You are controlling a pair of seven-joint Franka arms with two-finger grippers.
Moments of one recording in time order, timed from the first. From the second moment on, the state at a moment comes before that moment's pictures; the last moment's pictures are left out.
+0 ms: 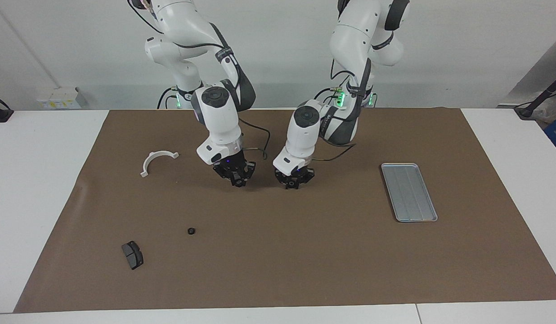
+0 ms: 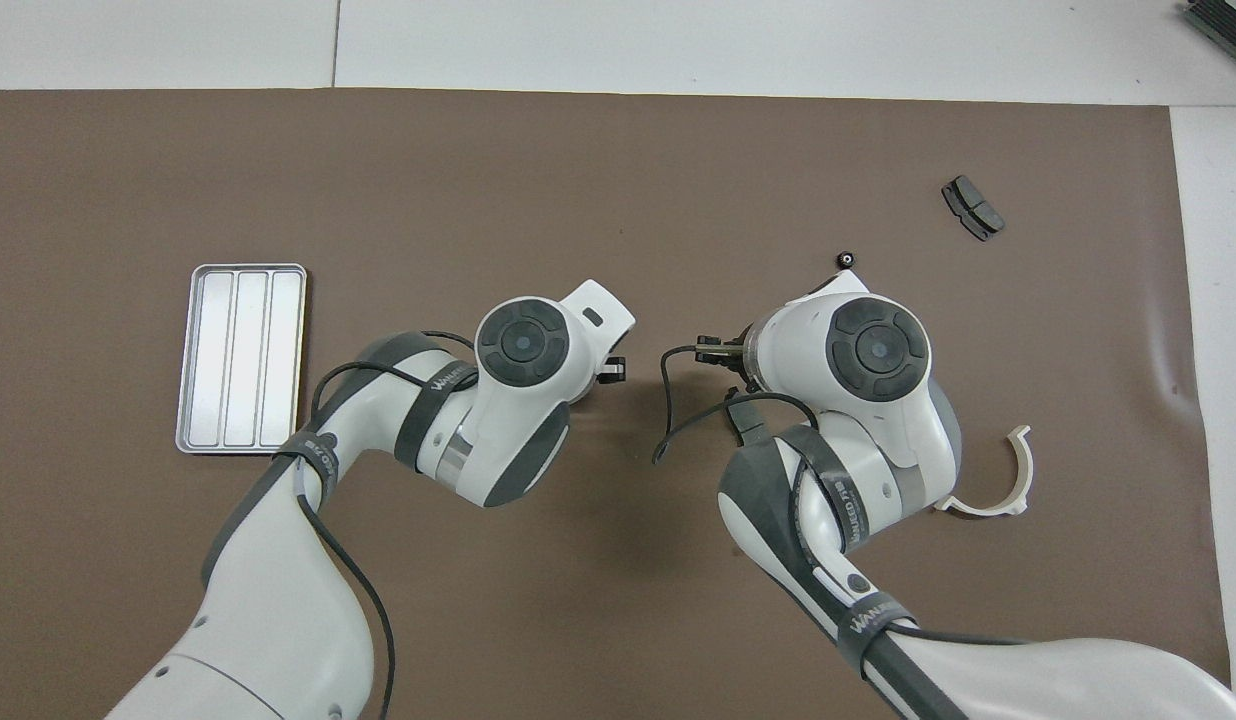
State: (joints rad) left arm -0.61 0.42 0.01 -1.86 -0.05 2.37 -0.56; right arm 0.33 0.21 0.09 -2.03 -0.02 2.42 0.56
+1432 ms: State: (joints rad) left arm 0.02 0.39 0.01 -1.81 -0.05 2.11 0.02; right arm 0.60 0.47 0.07 -1.78 -0.12 2.43 1.00
